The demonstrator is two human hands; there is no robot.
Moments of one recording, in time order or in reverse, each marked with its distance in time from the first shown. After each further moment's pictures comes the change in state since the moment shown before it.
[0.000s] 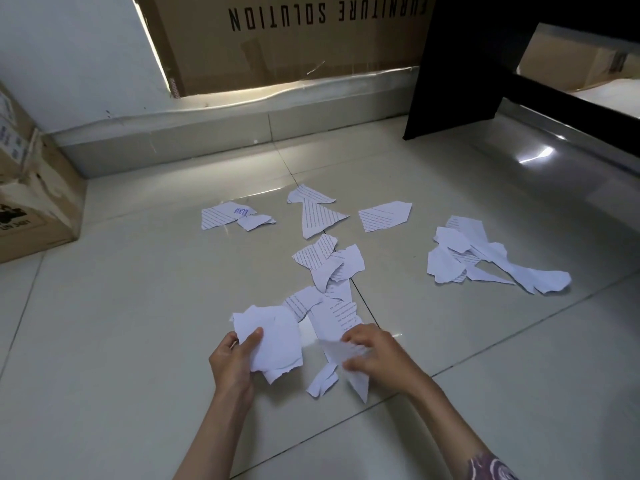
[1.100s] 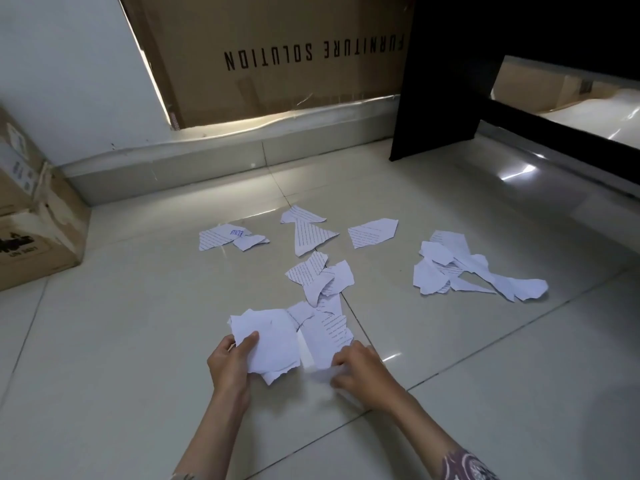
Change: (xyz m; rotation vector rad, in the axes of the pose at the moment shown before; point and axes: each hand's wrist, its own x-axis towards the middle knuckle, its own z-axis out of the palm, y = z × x) left_hand -0.015 0.020 0.012 0.040 -0.011 0.049; right_hand -0.009 -0.012 0.015 -0.383 0.021 -0.087
